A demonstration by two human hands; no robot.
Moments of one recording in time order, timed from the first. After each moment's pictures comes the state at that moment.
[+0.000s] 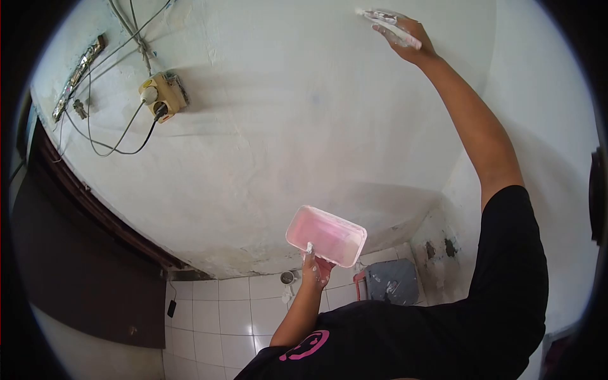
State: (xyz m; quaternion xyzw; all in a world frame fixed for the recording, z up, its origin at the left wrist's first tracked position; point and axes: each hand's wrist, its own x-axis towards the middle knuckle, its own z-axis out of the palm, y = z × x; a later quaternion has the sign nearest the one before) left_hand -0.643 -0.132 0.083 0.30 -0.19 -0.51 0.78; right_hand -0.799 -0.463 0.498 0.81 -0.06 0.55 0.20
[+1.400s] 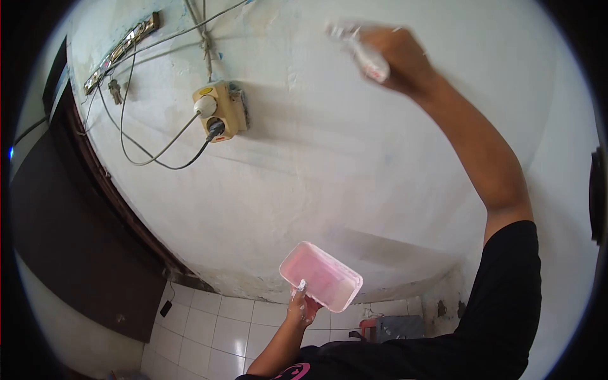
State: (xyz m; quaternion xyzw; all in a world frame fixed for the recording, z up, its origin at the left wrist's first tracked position) left_hand -0.522 -0.115 0.143 0.31 -0.19 -0.48 0.80; right_hand -0.609 -0.358 0.588 0.78 0.11 0.52 0.32
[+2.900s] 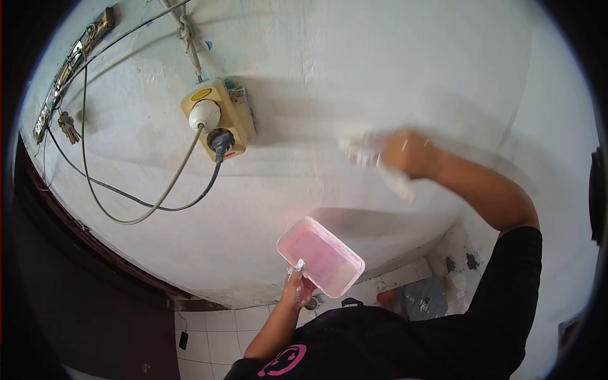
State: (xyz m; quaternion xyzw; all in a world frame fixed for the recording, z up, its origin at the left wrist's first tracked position) left_hand -0.374 -0.121 0.184 0.33 -0.24 -0.57 0.71; right_hand -0.586 -0.348 0.446 0.91 0.05 0.28 0.30
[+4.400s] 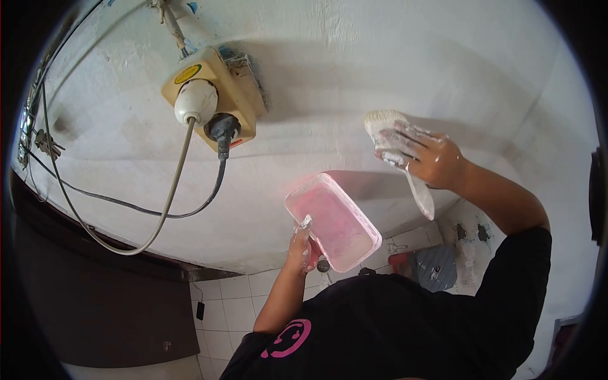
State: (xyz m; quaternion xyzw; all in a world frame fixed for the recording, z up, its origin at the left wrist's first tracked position) left_hand -0.340 -0.146 0.248 0.35 -0.22 -0.62 0.67; right_hand -0.578 -0.335 0.410 0.89 0.00 0.30 0.35
